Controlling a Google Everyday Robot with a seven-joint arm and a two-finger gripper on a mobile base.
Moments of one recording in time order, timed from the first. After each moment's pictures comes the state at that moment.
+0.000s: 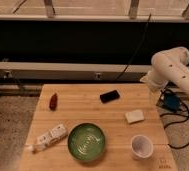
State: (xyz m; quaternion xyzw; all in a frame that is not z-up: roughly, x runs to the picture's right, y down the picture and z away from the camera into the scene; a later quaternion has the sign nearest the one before) arm 0.277 0.029 0.761 -0.23 -0.04 -0.08 0.97
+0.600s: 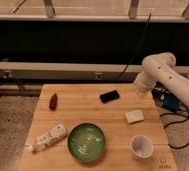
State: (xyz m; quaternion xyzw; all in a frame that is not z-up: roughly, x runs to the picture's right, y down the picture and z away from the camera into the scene) arm 0.242 0.036 0.814 -0.25 -0.09 -0.09 0.96
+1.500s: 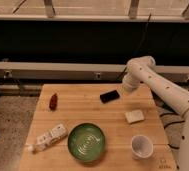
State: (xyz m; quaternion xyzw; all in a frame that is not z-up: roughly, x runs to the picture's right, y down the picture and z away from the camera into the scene) arm 0.189 0.037 0.880 -0.25 -0.10 -0.12 0.95
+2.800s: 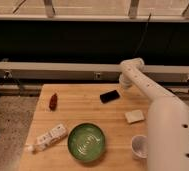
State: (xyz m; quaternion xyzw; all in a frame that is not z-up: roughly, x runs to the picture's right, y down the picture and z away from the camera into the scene) arm 0.220 0.022 0.982 -0.26 -0.04 -0.08 0.96
